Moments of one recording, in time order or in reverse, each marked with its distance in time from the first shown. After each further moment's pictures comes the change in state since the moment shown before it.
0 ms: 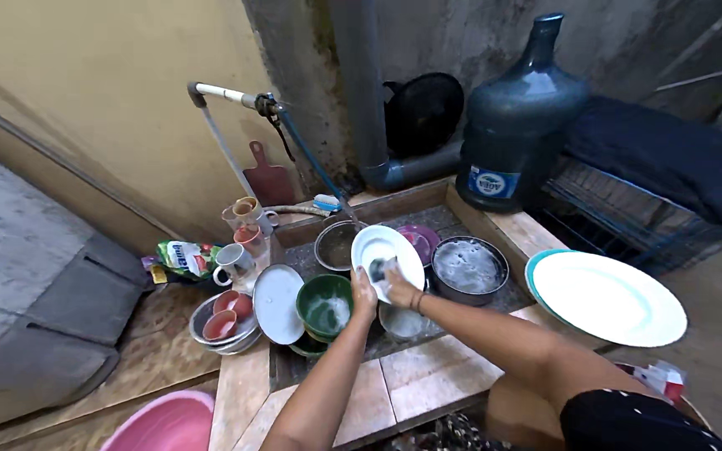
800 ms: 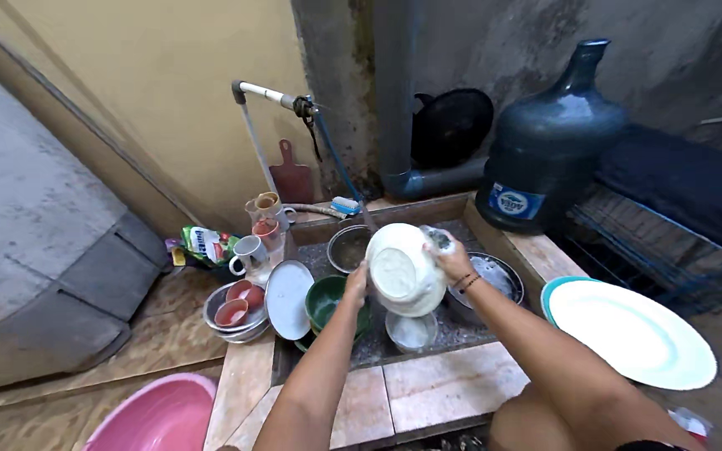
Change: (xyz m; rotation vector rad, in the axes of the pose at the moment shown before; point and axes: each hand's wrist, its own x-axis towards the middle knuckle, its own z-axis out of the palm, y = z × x) left_hand 0.062 -0.008 -0.031 -0.154 -0.041 -0.379; right_hand -0.005 -0.008 -0.107 0.521 0.528 0.021
